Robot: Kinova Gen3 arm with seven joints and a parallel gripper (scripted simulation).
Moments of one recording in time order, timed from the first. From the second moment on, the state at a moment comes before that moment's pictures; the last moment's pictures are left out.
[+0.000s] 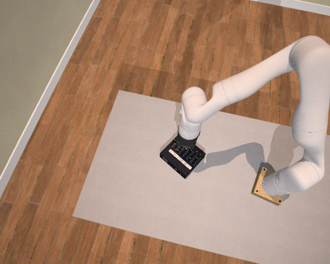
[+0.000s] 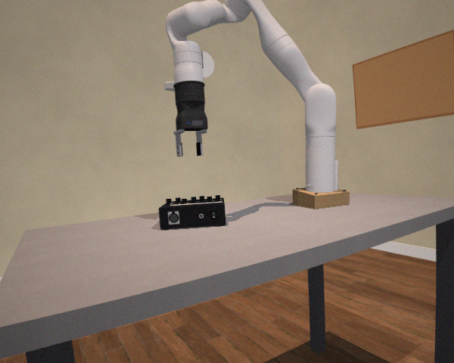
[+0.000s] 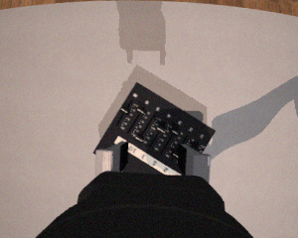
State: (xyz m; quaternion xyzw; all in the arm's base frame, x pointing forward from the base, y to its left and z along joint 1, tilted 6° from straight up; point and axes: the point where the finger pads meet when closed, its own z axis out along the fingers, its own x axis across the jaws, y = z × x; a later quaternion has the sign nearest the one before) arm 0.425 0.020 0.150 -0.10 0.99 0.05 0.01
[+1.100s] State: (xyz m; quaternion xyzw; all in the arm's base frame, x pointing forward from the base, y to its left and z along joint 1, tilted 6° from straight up) arm 0.420 0.019 0.141 -0.22 0.97 0.05 0.00
